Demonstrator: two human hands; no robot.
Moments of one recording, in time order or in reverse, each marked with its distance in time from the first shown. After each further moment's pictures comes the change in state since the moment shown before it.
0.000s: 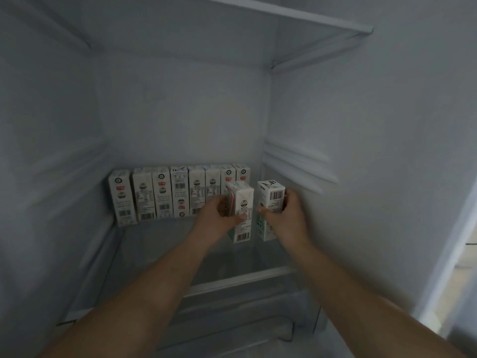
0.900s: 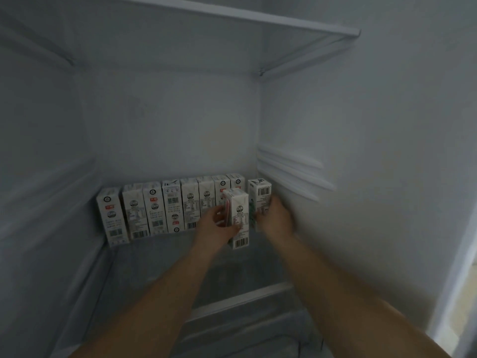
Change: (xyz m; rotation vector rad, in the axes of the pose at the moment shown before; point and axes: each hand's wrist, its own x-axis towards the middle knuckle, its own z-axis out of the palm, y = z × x) left_hand 0.026 -0.015 0.015 -0.149 0.097 -0.116; right_hand 0.043 0.015 0.024 -0.441 -0.012 0.108
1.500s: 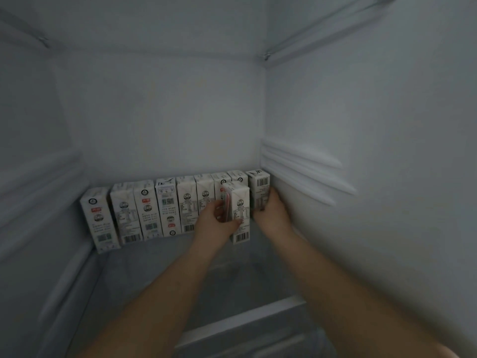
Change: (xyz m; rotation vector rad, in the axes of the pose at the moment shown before) left_hand 0.039 -0.011 0.005 0.051 0.026 0.068; right_hand 0.037 0.001 0.029 0.114 -0.044 -0.044
